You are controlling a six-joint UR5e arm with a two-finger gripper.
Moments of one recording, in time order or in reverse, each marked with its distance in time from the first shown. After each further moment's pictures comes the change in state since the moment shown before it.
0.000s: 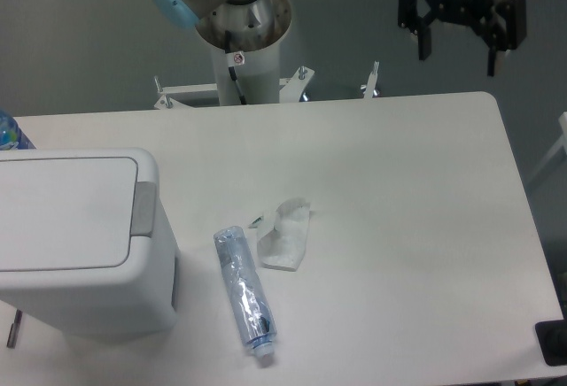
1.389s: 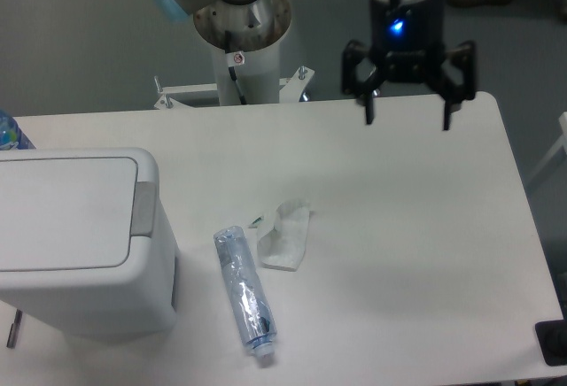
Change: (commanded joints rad) arm -0.261 -0.090 0.009 0.097 -0.037 -0.727
